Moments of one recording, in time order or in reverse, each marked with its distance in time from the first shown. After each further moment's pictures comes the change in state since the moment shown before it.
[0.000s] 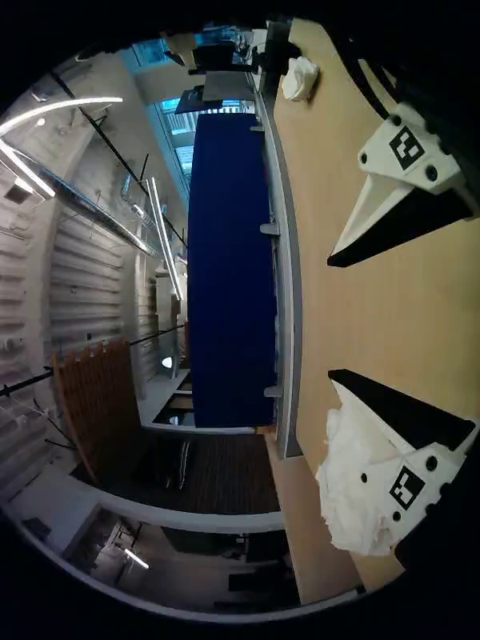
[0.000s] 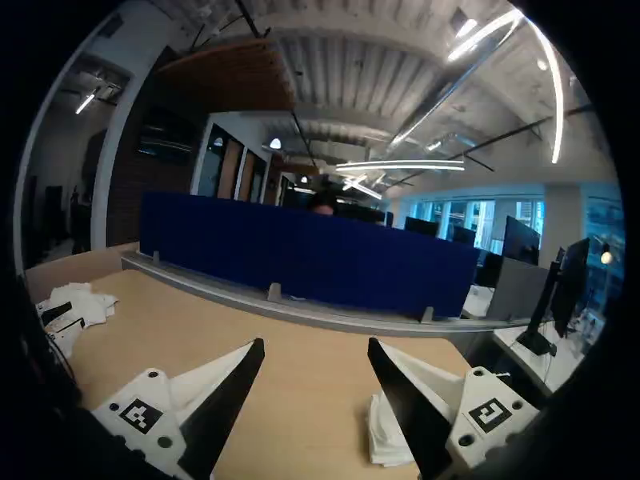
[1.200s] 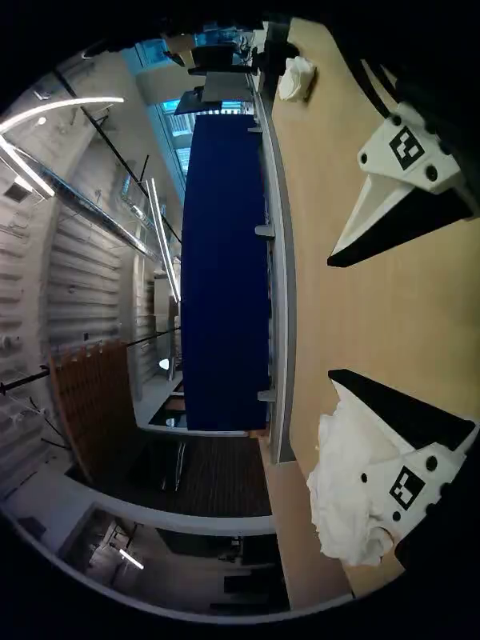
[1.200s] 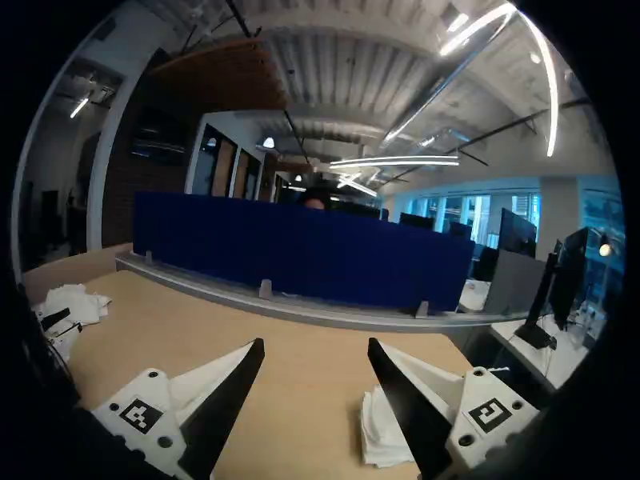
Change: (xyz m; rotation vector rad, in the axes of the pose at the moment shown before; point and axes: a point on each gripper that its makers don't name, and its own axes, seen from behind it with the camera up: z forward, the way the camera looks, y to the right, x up) left arm -0.017 0.001 0.007 -0.011 -0.011 -0.015; right arm -0.011 0.022 0.009 -0.016 0.001 0.022
